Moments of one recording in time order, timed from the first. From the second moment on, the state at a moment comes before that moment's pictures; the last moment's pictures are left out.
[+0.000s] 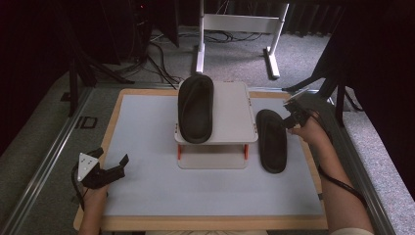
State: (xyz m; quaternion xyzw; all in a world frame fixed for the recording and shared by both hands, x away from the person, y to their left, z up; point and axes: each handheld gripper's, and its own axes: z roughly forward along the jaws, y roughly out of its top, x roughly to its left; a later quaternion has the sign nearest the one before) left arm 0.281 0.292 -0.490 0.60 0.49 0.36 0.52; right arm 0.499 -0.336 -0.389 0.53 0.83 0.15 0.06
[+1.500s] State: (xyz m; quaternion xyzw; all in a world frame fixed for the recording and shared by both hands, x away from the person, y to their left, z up) left arm 0.282 0.291 -0.490 0.61 0.49 0.36 0.51; right arm 0.509 -0.332 -0.362 0.57 0.82 0.07 0.08
